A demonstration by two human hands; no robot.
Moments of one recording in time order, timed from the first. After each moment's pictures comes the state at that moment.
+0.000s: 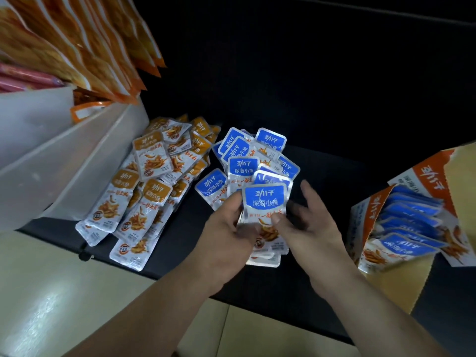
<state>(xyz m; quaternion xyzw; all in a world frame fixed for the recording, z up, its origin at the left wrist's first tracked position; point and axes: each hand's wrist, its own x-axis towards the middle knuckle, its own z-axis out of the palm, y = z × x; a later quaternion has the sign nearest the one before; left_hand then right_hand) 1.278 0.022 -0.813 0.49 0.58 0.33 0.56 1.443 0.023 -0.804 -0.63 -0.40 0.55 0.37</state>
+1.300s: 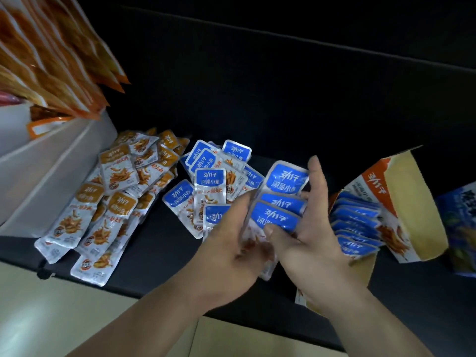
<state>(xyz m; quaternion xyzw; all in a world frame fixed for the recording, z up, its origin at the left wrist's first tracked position) 1.327 0.014 -0.759 0.59 0.46 0.32 0.58 1.485 0.009 -0.739 -0.57 -0.53 0.50 0.39</state>
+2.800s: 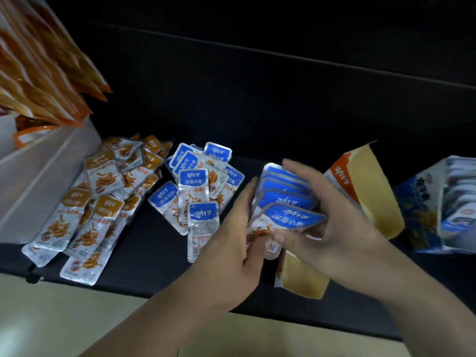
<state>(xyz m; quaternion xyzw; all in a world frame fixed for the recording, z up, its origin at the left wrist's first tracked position) 1.351 -0.009 -0.737 0.66 0.45 0.31 0.52 1.541 -0.011 -0.676 -0.57 -0.62 0.45 0.29</state>
